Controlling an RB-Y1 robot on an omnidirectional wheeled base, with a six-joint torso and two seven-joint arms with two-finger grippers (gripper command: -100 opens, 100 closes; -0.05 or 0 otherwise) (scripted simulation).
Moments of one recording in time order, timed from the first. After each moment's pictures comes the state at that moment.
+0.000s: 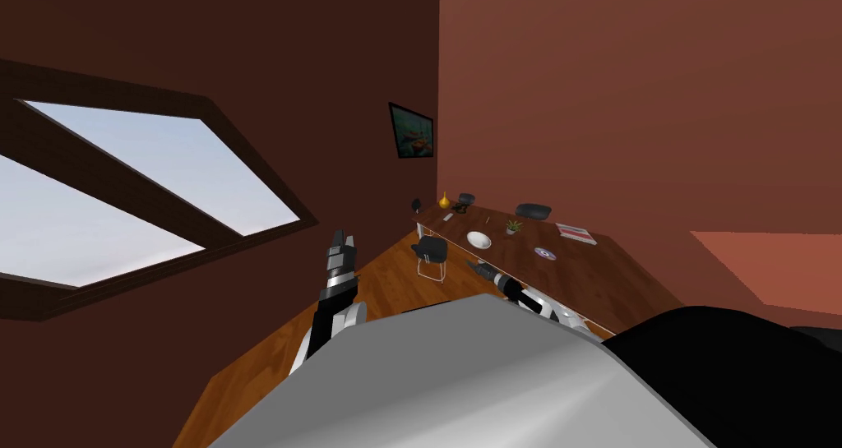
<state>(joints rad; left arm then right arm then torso) 0.50 -0.03 -0.01 -2.25 -0.02 -0.38 -0.16 0.37 -0.70 0.22 -1.34 0.21 -0.42 0.45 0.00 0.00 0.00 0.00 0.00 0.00</state>
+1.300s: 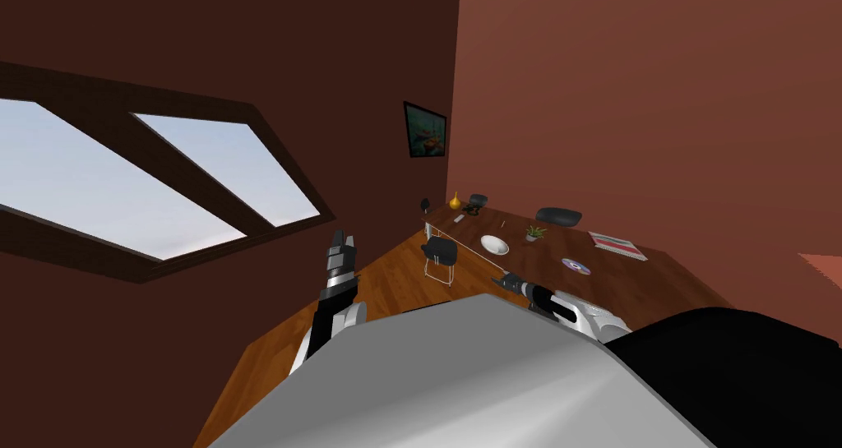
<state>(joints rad) 0.50 -0.03 -0.01 -2.25 -0.02 -0.38 -0.16 0.29 -0.87 0.31 -0.96 0.32 -0.48 0.63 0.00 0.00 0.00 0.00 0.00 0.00</state>
